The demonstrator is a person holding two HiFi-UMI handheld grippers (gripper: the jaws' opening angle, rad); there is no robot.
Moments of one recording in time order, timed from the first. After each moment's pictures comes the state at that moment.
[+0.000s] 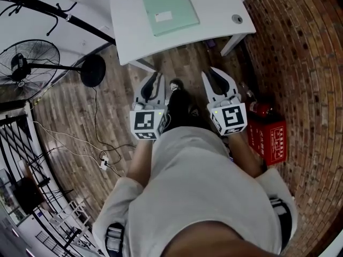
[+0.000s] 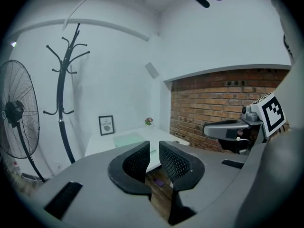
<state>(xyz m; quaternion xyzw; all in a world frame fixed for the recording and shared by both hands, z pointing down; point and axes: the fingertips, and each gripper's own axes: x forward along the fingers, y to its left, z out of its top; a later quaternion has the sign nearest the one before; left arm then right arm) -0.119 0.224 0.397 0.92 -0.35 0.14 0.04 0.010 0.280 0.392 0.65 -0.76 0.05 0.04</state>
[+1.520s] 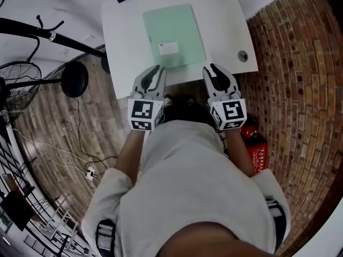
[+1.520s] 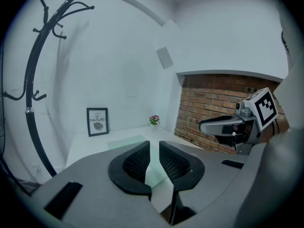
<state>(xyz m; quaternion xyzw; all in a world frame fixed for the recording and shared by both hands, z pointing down) -0.067 -0.033 0.433 0.94 -0.29 0.15 0.10 0.061 0.022 0.411 0.65 -0.74 0.09 0.13</state>
